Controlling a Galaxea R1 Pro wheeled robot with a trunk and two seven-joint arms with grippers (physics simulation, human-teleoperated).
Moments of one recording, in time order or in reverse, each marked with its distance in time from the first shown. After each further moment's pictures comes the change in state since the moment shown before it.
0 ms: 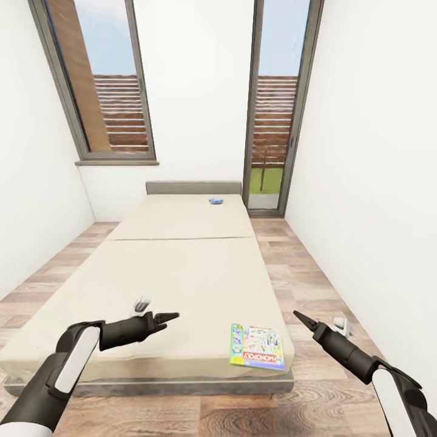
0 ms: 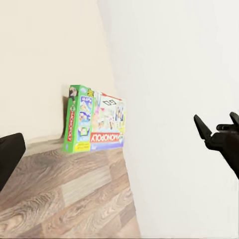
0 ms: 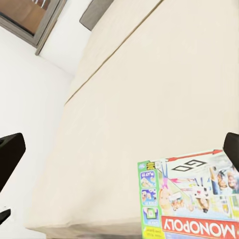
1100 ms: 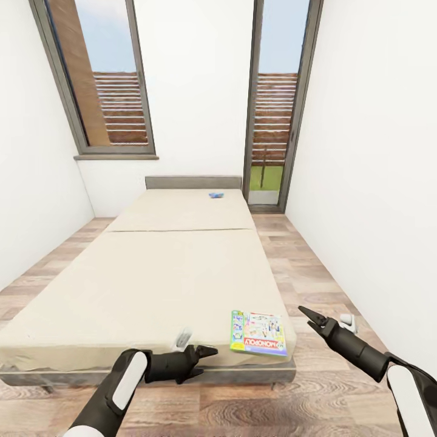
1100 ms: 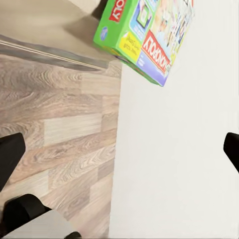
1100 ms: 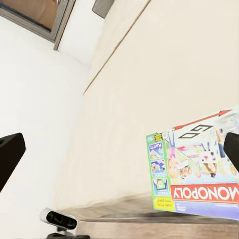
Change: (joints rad) left arm -0.004 -0.243 -0.026 0.334 -0.040 -0.017 0.134; right arm 0.002 -0.001 -0.063 -0.098 -0.106 0.217 -0.009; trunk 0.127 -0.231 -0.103
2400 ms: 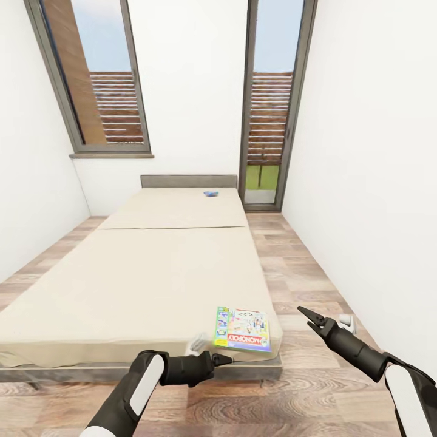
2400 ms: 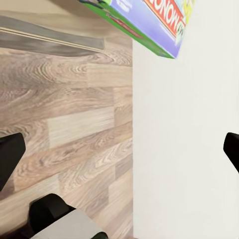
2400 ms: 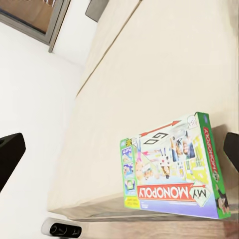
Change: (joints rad) left arm 0.000 -0.051 -0.099 0.010 -0.072 -0.083 0.028; right arm -0.003 0.006 0.000 0.007 0.006 -0.007 -0.012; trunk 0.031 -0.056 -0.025
